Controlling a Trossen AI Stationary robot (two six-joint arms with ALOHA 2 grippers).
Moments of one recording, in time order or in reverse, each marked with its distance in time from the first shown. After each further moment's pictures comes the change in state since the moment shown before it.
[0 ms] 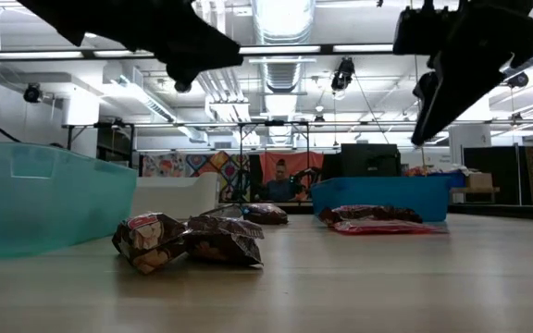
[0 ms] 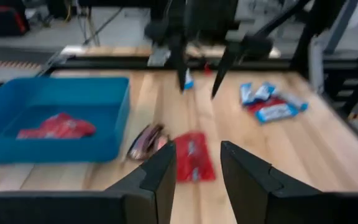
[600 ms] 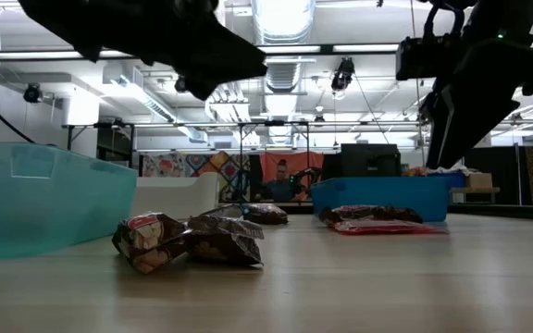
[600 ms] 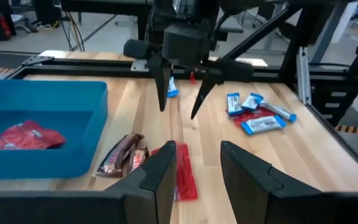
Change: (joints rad) left arm -0.042 0.177 0.015 0.203 -0.003 -0.043; right arm 0.002 0.084 -0.001 -0.057 -0.025 0.034
